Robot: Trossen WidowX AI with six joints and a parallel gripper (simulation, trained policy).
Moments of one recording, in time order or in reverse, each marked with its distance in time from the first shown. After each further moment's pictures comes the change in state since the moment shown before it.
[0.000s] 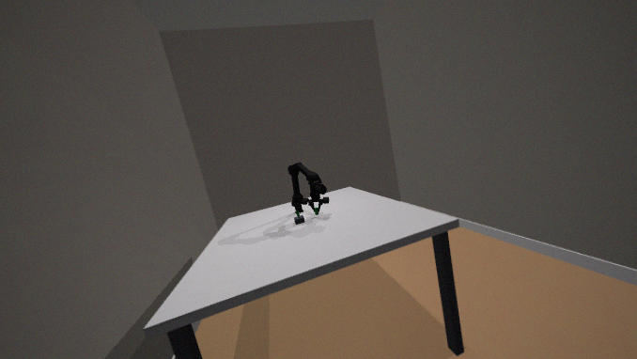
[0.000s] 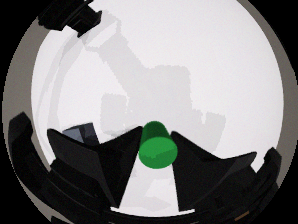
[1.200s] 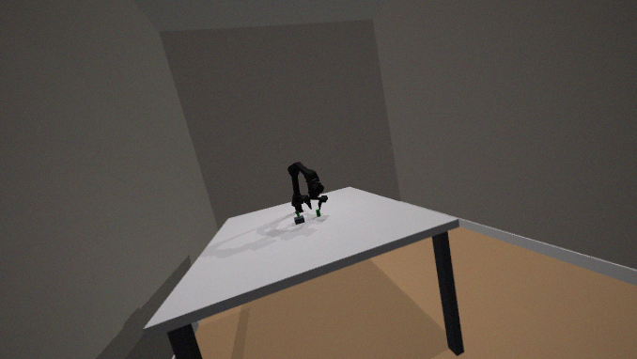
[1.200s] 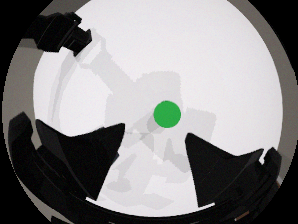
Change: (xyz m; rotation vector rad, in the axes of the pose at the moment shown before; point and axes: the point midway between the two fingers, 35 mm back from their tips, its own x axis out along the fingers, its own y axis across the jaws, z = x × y) arm -0.024 0.007 -0.013 0.225 -0.066 -0.012
